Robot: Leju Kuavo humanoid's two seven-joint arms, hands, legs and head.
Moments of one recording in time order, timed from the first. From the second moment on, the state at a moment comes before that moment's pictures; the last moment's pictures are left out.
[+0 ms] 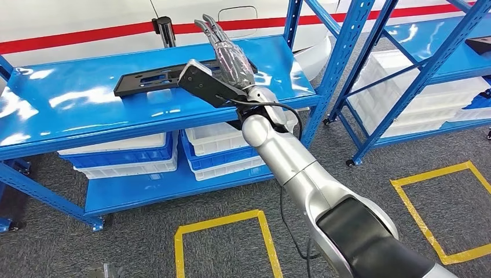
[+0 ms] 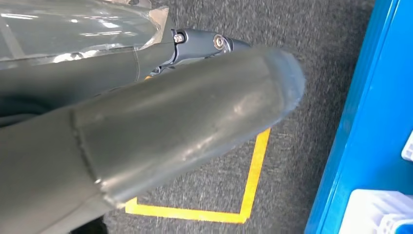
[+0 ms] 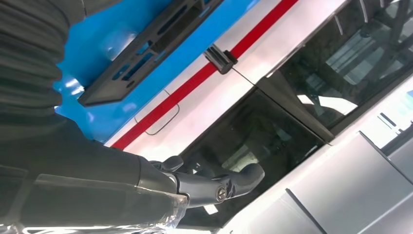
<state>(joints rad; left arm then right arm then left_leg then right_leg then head) -0.20 -0.16 0.37 -0.28 -0.06 0.06 -0.52 -0.94 0.16 0.47 -0.89 0.58 -0.23 -0.15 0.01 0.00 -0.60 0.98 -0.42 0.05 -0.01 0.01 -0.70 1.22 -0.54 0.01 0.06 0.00</state>
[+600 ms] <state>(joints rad) -0.19 -0.16 0.36 -0.27 -0.06 0.05 -0.52 -0.92 0.16 0.47 -0.89 0.58 -0.23 -0.16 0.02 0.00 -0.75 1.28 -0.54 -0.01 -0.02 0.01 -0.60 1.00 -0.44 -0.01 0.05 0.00</state>
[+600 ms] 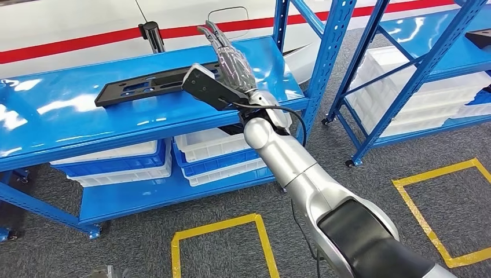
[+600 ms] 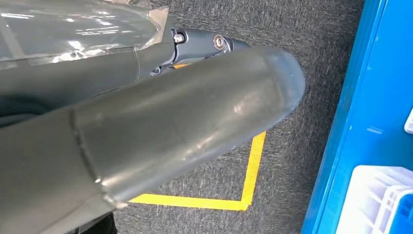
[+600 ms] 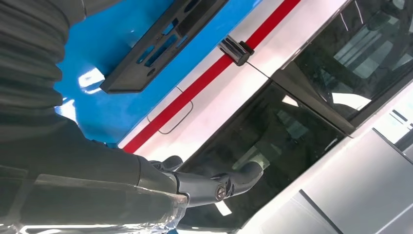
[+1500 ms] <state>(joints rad) -0.19 -0.15 0.35 -0.27 -0.04 0.05 -0.53 -0.90 0.14 0.46 -0.91 0.59 -0.22 -0.15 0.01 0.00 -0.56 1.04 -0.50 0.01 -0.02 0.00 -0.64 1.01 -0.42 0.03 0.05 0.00</state>
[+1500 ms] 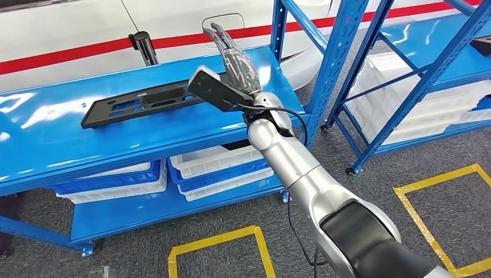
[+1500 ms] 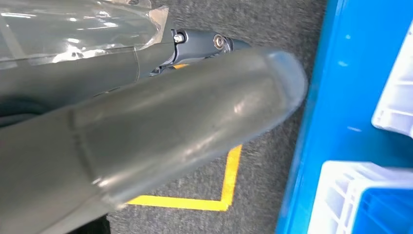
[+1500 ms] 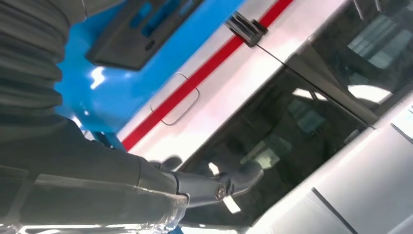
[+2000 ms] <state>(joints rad) -0.19 -0.15 0.35 -0.27 -0.03 0.05 -0.53 -0.91 0.15 0.46 -0.90 0.59 -0.22 -0.16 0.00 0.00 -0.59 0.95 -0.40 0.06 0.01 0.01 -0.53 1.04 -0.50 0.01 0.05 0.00</state>
